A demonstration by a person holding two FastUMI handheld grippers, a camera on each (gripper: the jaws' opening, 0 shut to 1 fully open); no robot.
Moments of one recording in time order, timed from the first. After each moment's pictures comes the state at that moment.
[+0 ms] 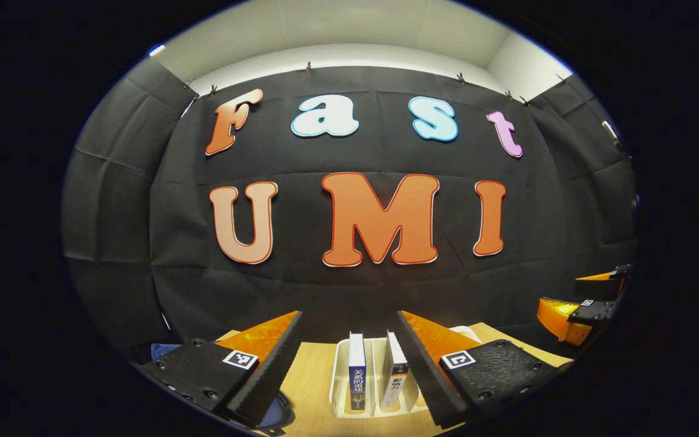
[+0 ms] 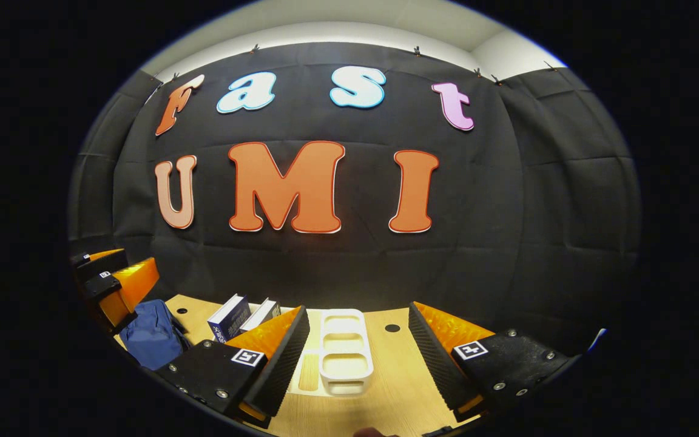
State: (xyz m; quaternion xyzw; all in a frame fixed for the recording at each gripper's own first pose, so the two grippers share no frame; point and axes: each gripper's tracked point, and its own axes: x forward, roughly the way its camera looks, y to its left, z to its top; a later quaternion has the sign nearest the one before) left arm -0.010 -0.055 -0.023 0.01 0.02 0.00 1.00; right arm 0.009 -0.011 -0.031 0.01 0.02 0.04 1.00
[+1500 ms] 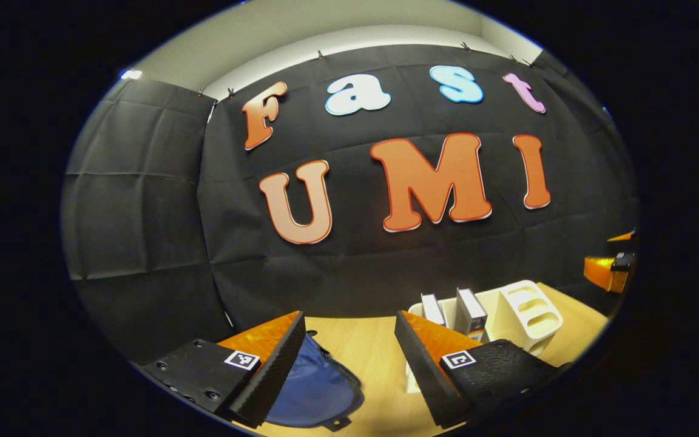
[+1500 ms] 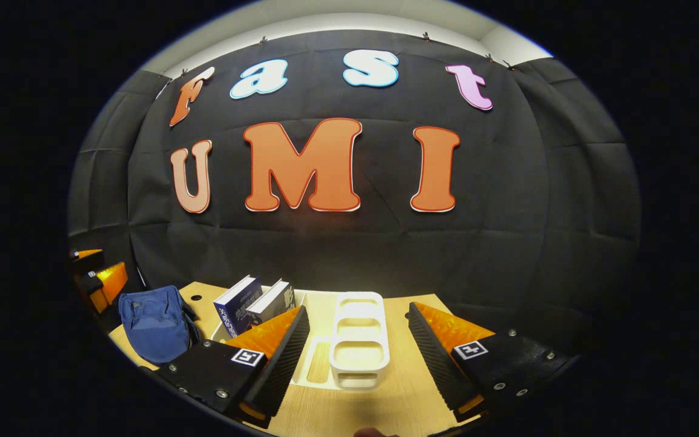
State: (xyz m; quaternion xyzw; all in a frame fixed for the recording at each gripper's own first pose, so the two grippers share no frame) left arm -0.052 0.048 -0.093 0.10 0.10 0.11 0.98; right arm 0.026 0.011 -0.082 0.02 0.06 0.09 0.99
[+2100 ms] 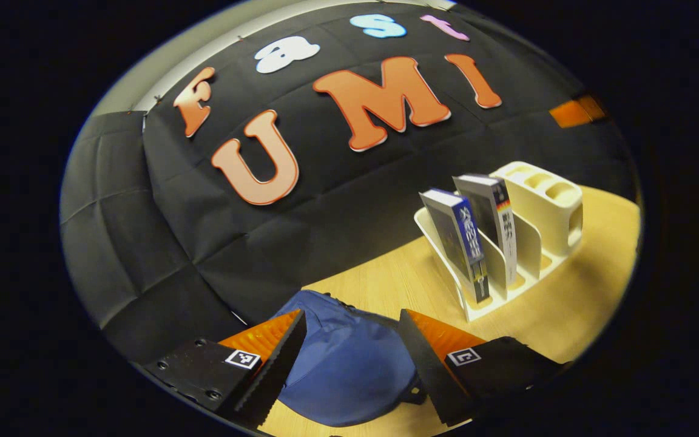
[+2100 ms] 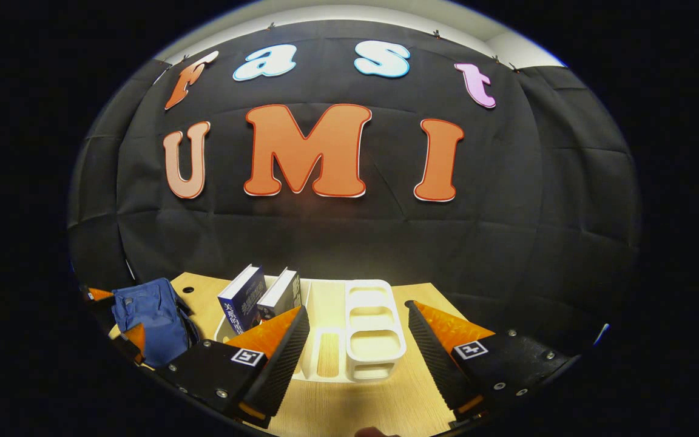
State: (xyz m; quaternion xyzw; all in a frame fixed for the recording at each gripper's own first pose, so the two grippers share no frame) left arm -0.056 0.107 -0.238 0.26 0.21 0.02 0.94; right arm 0.020 0.049 -0.088 0.00 0.08 0.05 1.00
